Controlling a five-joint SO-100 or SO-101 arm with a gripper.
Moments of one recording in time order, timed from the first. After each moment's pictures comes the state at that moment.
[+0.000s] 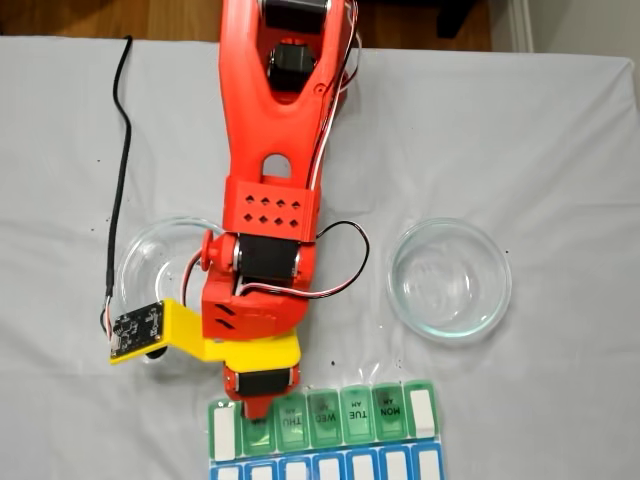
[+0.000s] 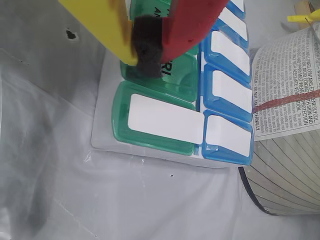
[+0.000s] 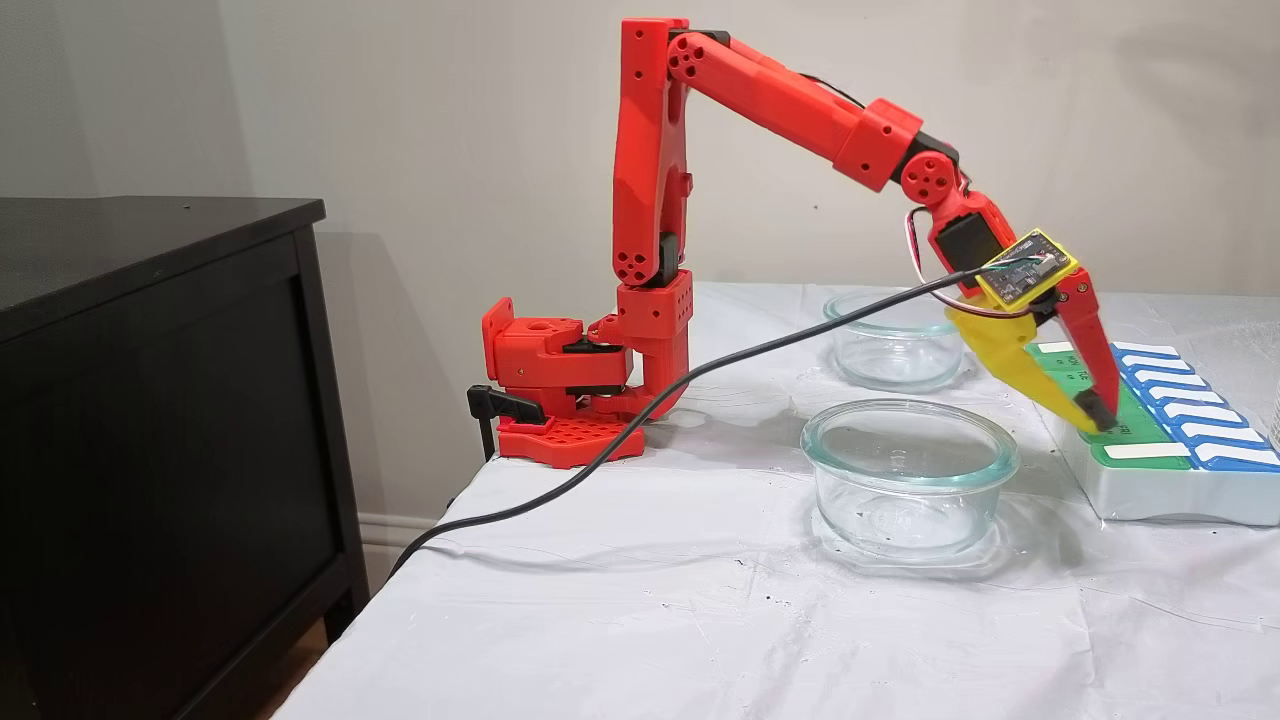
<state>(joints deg) 7.0 103.0 122.8 32.6 -18.6</state>
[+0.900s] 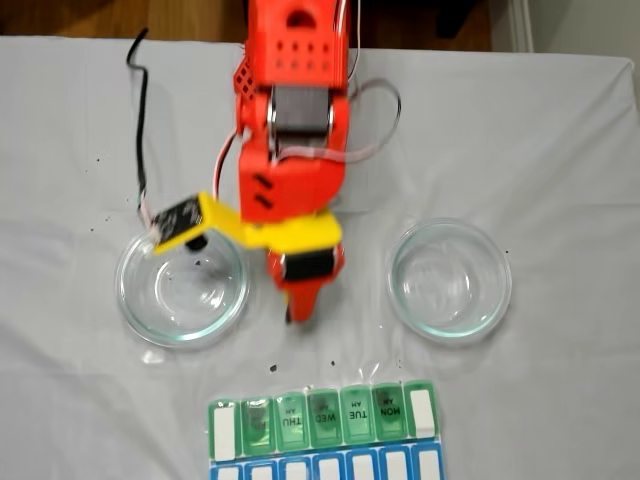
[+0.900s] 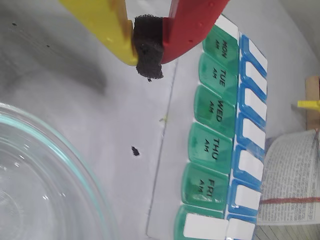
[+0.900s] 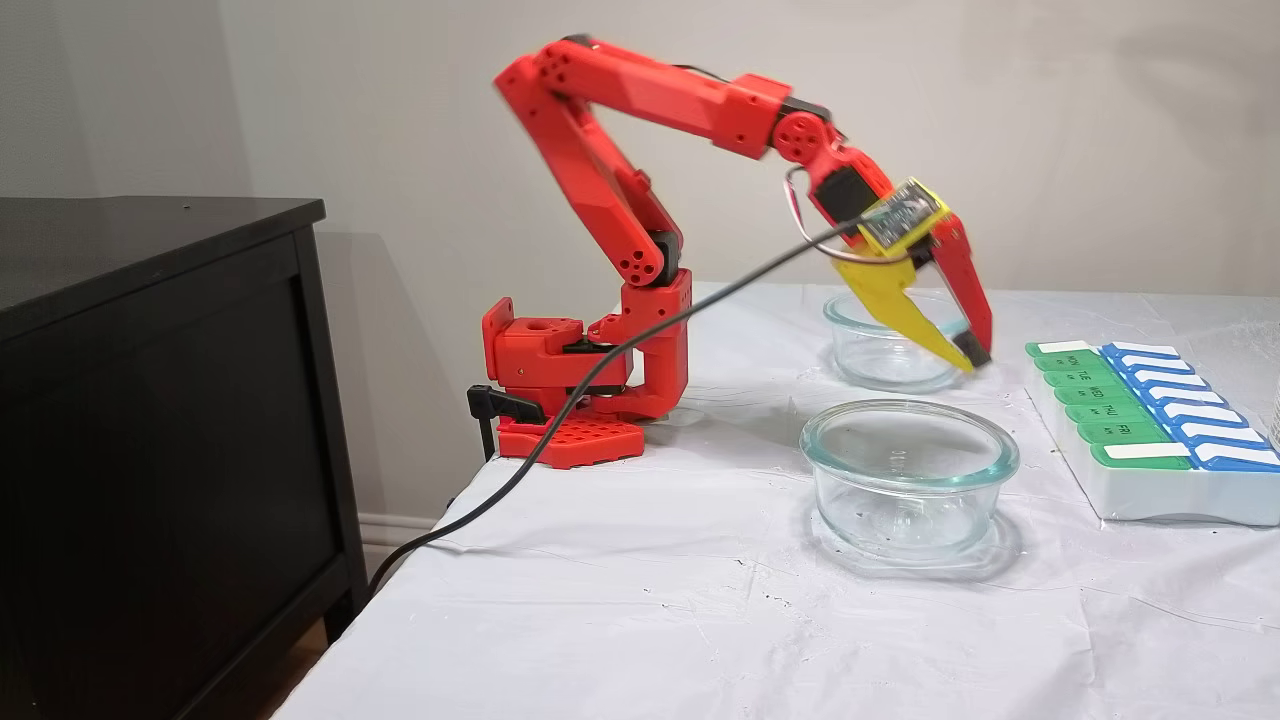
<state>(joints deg) 0.2 159.9 155.6 32.7 -20.4</state>
